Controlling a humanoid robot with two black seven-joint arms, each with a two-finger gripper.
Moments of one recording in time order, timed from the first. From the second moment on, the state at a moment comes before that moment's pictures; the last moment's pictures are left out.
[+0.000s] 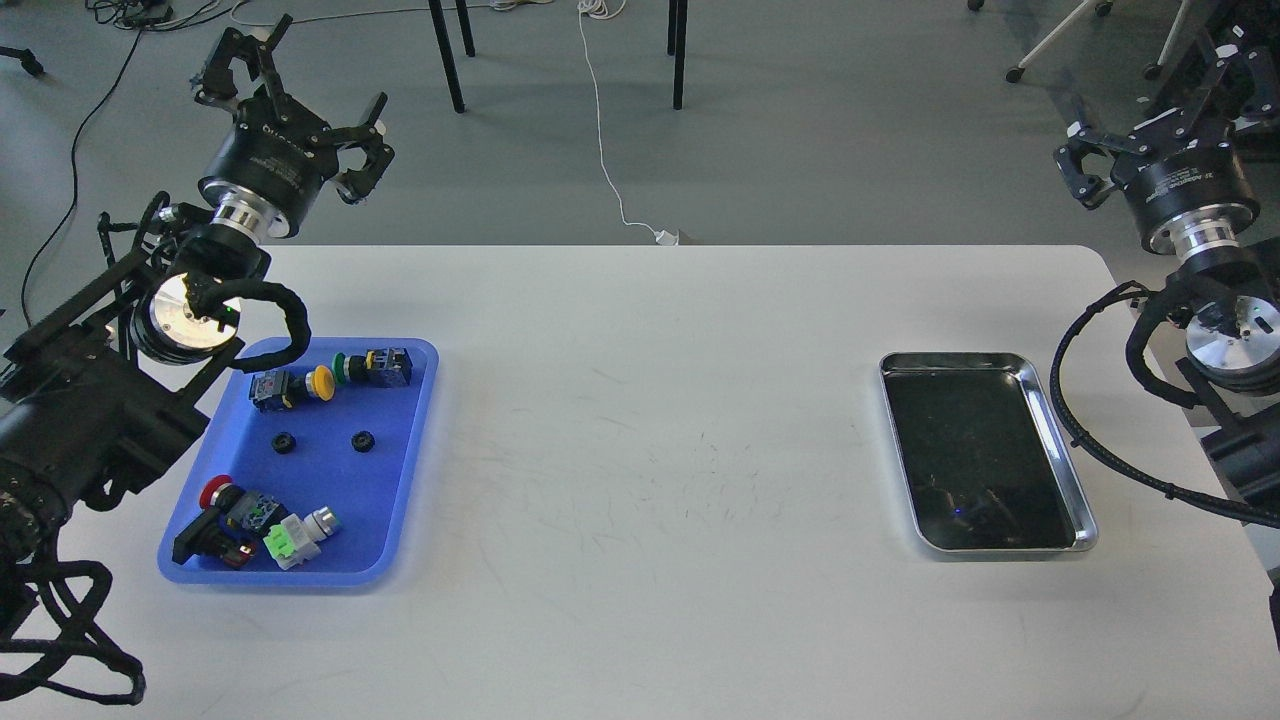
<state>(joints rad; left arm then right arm) -0.83 0.37 -0.79 -0.71 -0.17 -0.41 -0.28 0.75 -0.46 0.94 0.68 0.13 0.37 0.30</state>
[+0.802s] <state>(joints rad) -0.82 0.57 -0.78 -0.71 0.08 -0.49 -0.27 0.75 -0.46 0.95 0.69 0.13 0.38 0.30</state>
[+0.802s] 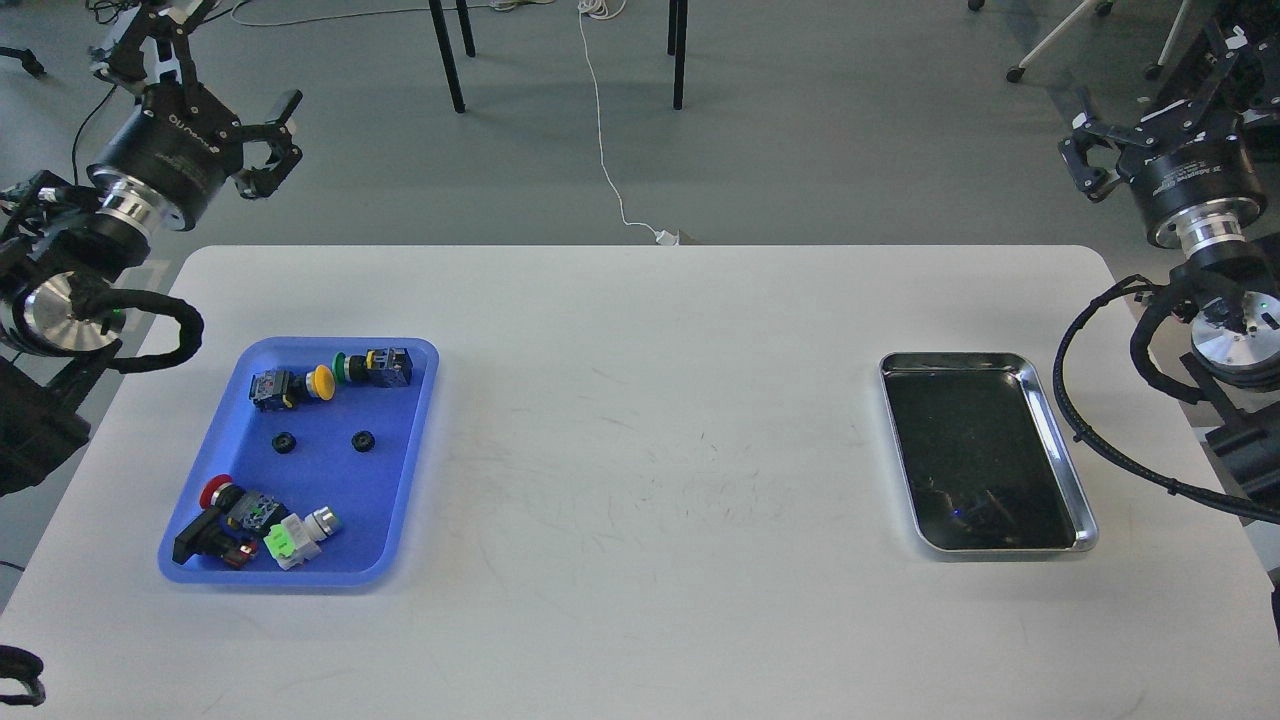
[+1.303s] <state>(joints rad) -0.82 0.84 -0.74 -1.18 0.59 -0.46 -0.28 0.71 -0.47 1.03 0.75 0.14 0.38 0.31</state>
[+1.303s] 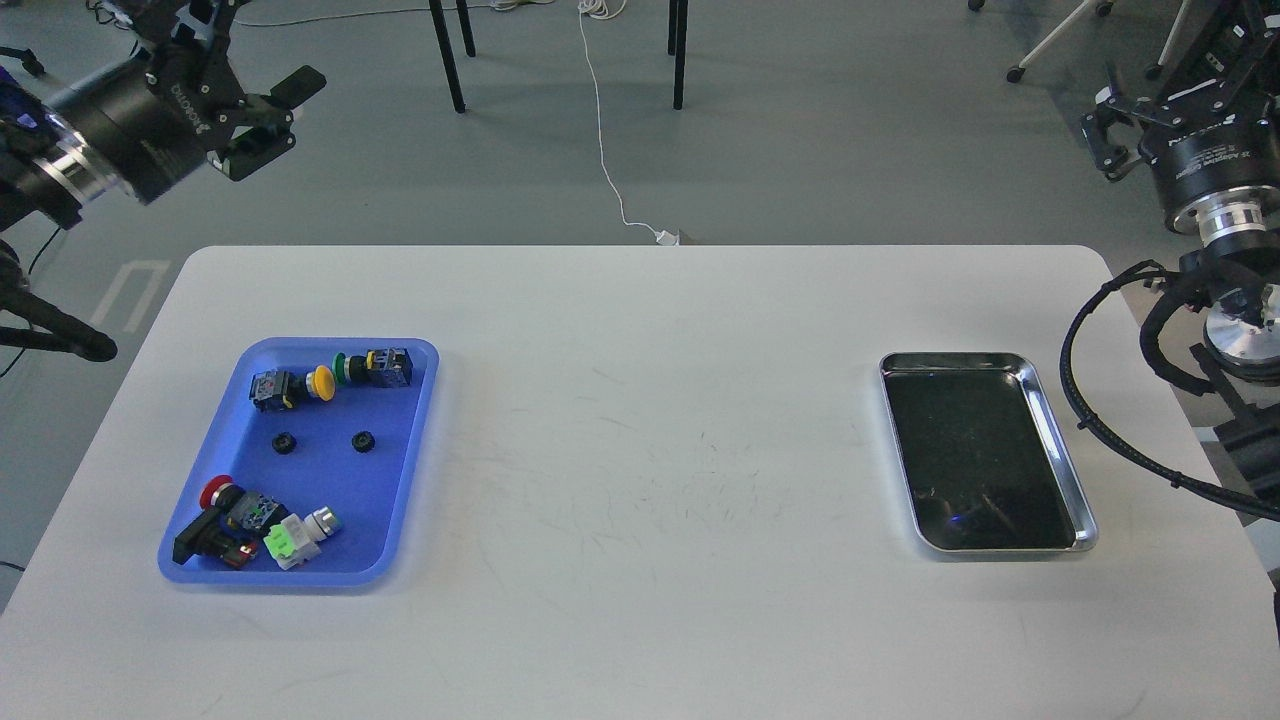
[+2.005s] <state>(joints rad) -0.64 1.15 -0.38 -1.38 1.82 -0.15 -0.35 0.65 -0.45 1.07 0.76 0.14 0.49 0.36</state>
